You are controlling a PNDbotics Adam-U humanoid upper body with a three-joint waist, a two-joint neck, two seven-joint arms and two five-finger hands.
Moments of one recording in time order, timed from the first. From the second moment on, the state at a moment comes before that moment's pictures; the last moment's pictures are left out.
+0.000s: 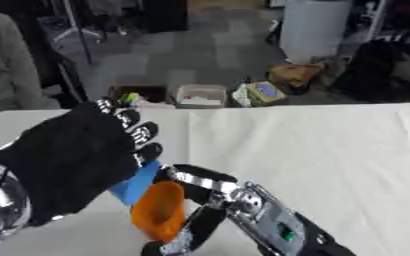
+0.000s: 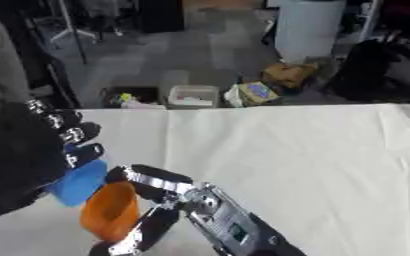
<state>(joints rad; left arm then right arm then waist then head) -0.90 0.54 -0.58 -1.98 -1.39 -0.23 -0.36 -0.70 -0.24 0.46 -1.48 -0.10 -0.19 0.49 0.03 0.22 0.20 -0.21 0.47</state>
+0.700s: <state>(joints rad) -0.86 0.53 -0.53 -1.99 -1.34 -0.12 -0.33 -0.70 -0.25 0.40 -1.33 0.07 -0.25 0.33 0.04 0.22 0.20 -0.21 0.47</state>
